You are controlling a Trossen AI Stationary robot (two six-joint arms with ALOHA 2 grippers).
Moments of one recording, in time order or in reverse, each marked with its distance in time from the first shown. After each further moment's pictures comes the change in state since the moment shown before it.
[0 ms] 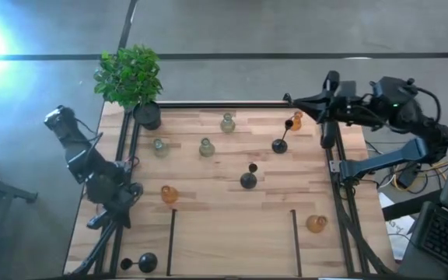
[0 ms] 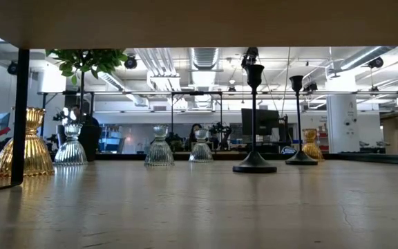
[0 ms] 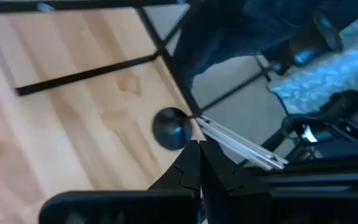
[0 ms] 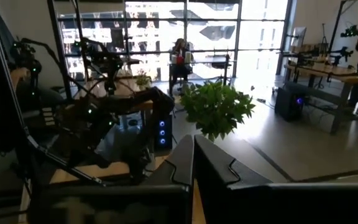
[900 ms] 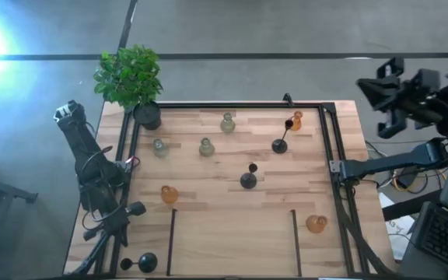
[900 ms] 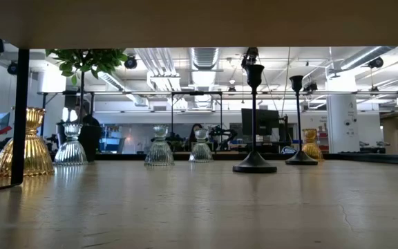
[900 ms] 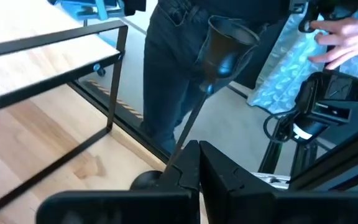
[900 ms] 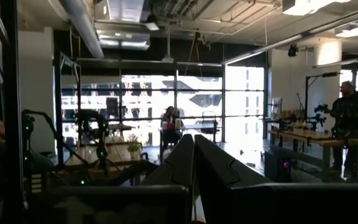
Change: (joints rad) left arm -0.156 0.001 -0.222 0.531 -0.087 0.271; right arm 0.001 -0.239 0.011 0.044 0.032 -0.073
